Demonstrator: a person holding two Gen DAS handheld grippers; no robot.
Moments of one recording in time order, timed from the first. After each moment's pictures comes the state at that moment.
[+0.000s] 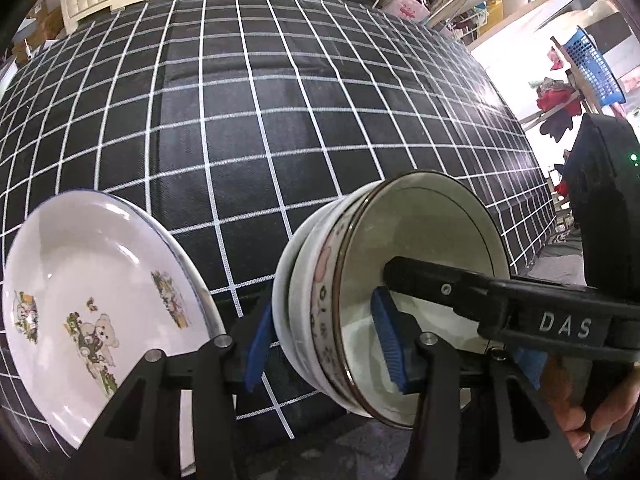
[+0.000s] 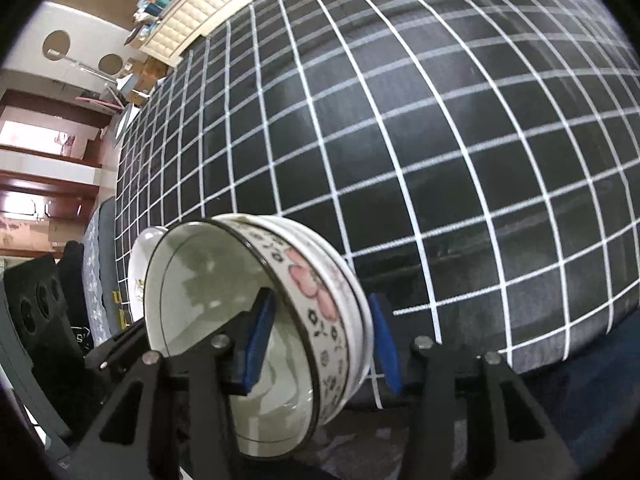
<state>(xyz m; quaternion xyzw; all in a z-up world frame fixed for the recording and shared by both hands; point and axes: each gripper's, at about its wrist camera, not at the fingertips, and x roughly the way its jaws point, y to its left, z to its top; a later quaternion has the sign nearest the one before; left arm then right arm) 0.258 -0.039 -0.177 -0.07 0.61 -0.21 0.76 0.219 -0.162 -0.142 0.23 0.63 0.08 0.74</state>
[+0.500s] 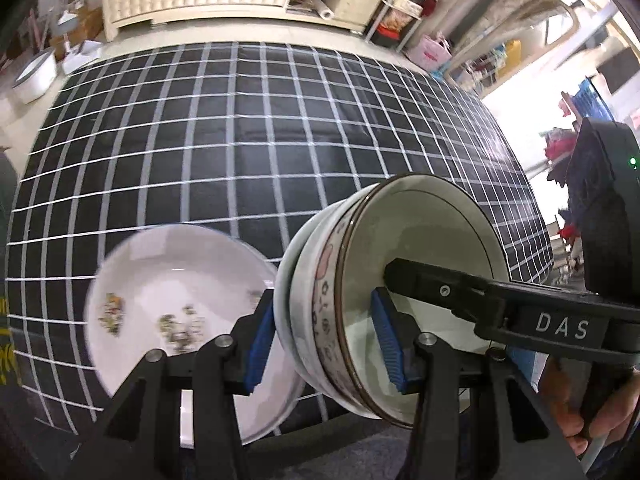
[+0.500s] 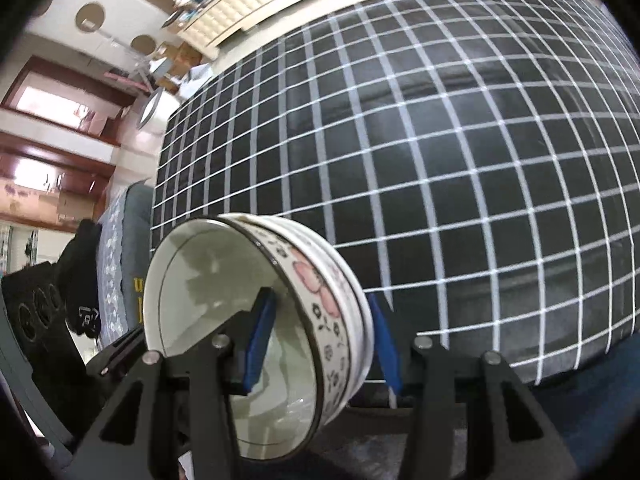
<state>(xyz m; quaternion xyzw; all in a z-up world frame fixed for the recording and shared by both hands) 0.257 0.029 -0.121 -0.10 0.57 -0.16 0.80 0.242 -0.088 -0.093 0.19 0.62 0.13 0.75</state>
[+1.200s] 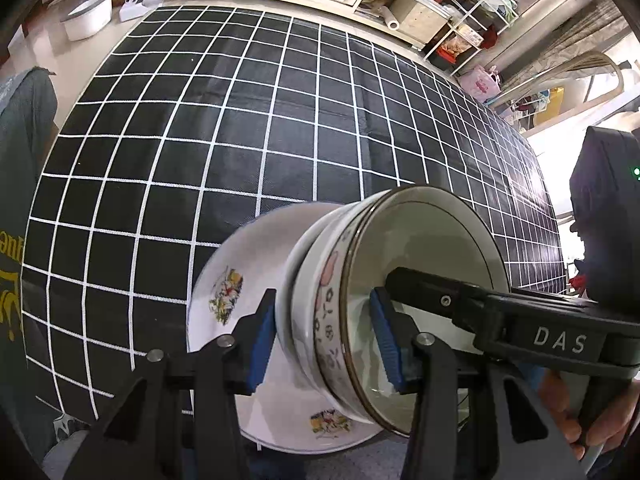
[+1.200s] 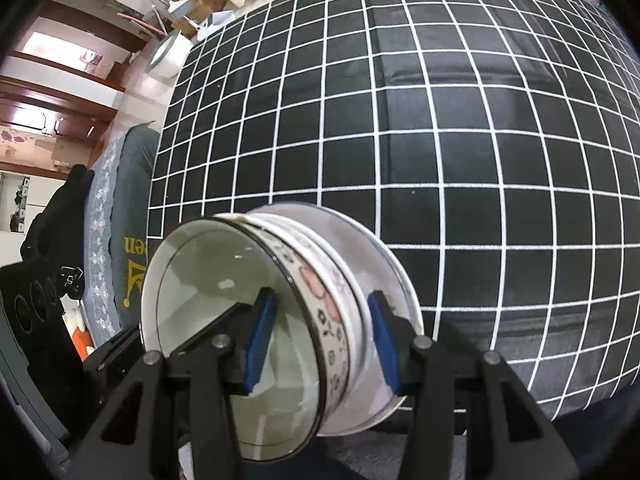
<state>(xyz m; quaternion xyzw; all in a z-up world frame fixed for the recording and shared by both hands) 0.258 0.136 -0.160 -0.17 0.58 -0.09 0.79 0.275 0.016 -0.136 0.12 0.66 0.17 0.72</state>
